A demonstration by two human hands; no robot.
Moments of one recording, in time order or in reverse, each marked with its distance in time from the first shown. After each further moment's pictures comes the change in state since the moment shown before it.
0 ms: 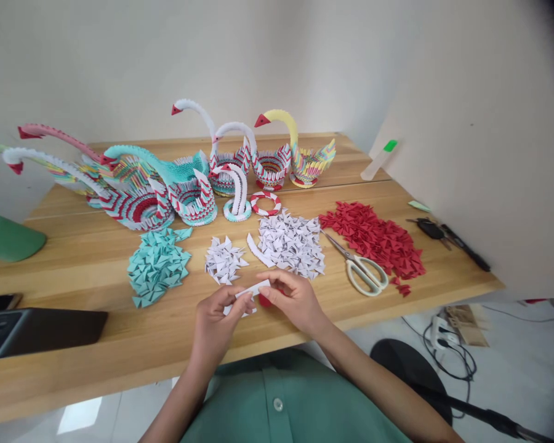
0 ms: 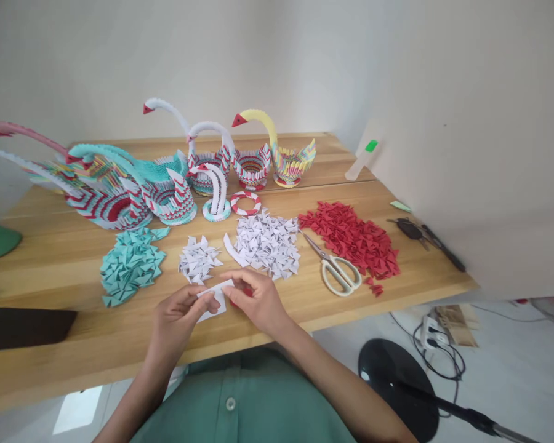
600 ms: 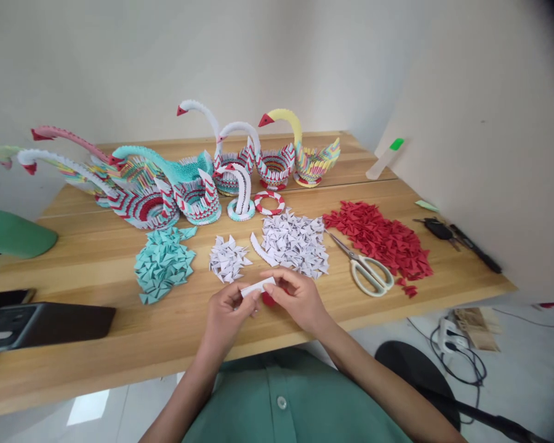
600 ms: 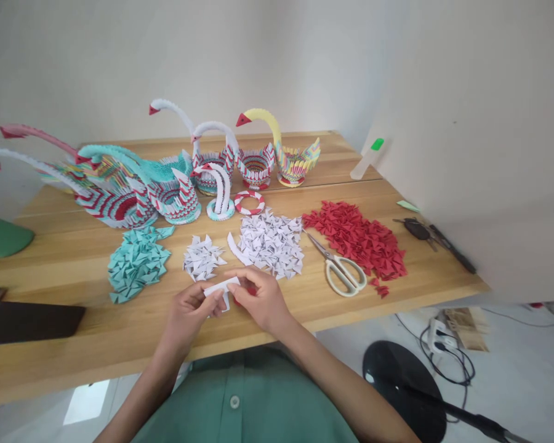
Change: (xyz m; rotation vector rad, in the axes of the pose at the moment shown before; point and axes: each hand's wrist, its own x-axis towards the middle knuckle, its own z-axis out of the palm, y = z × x) left_hand 0.007 0.004 0.010 -0.128 -0.054 -0.140; right_hand 0.000 -0.002 0.000 -0.073 0.035 -0.023
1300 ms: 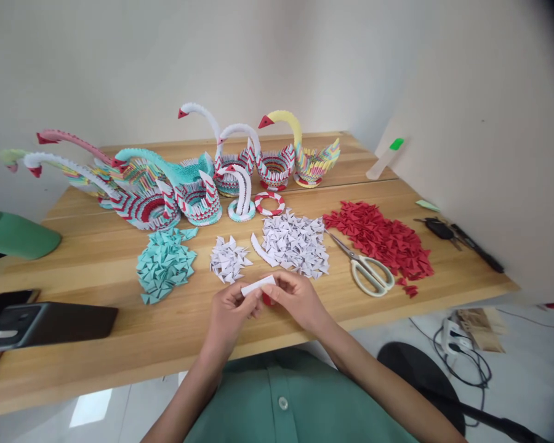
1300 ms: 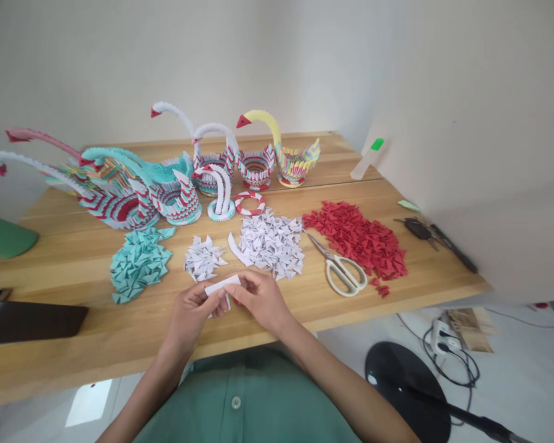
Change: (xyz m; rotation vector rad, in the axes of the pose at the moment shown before) left_hand 0.002 -0.001 0.003 0.011 -0.004 -0.031; right_hand 0.001 0.001 0.000 0.174 -0.122 0.149
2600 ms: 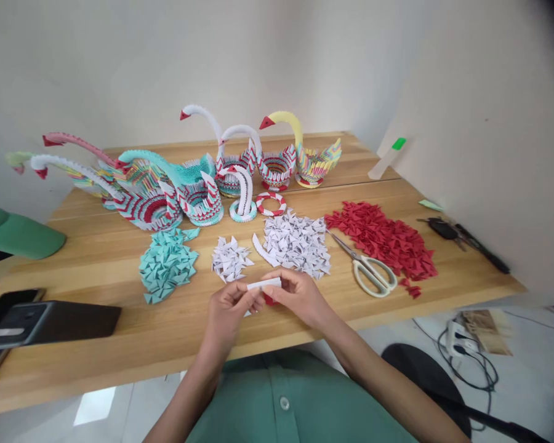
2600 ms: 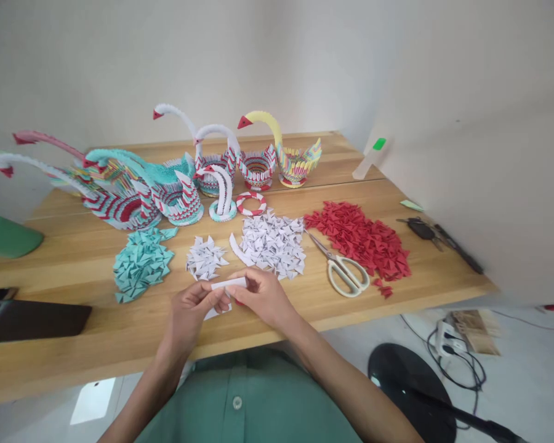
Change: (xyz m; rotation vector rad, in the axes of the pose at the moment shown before) left_hand 0.001 -0.008 -0.005 -0.117 0.004 -0.006; right_hand 0.004 -0.001 -0.005 -0.053 -0.025 0.027
